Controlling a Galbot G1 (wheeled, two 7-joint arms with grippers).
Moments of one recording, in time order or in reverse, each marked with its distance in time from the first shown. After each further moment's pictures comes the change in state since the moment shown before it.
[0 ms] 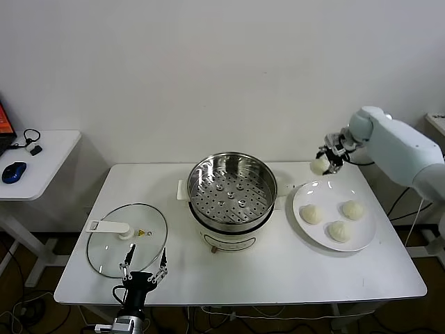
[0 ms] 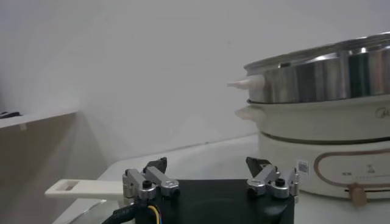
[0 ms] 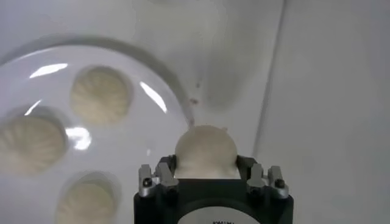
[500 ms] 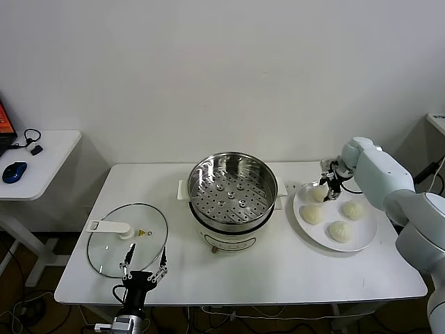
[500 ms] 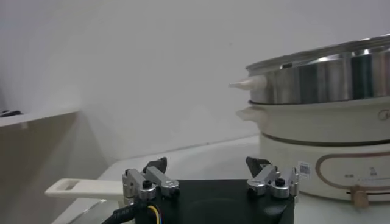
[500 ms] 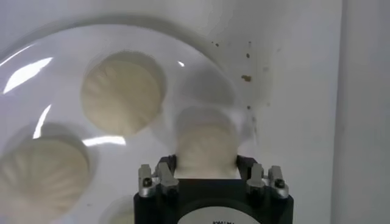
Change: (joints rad) left arm -0.004 0.000 -0.002 0.000 -0.010 0.000 0.002; right arm -0.329 0.093 0.410 -0.319 -0.339 -0.125 -0.033
